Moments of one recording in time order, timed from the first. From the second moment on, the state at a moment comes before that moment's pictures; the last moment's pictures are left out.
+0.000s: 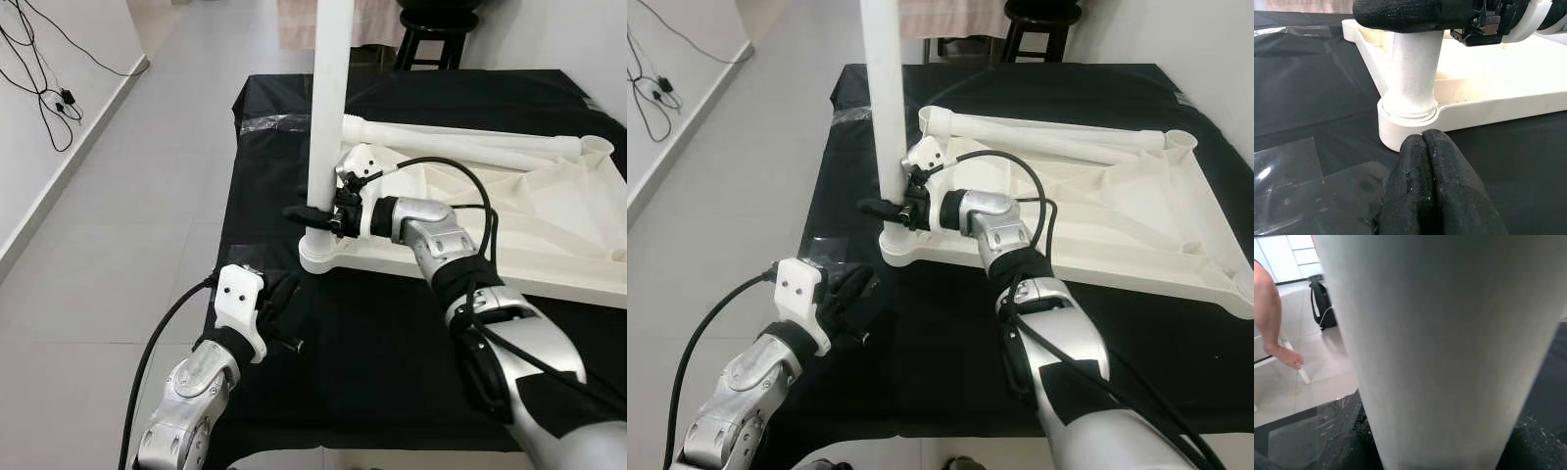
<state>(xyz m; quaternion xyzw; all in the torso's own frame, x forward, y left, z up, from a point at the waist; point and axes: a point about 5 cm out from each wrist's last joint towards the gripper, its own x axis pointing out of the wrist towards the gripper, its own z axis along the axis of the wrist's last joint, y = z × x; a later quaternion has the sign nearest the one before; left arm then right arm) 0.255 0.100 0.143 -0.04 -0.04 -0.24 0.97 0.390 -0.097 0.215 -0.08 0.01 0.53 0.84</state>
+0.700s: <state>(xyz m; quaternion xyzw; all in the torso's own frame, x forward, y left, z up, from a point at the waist) 0.251 0.108 0.142 -0.04 -0.04 -0.24 0.97 0.355 -0.106 0.161 -0.02 -0.04 0.18 0.98</state>
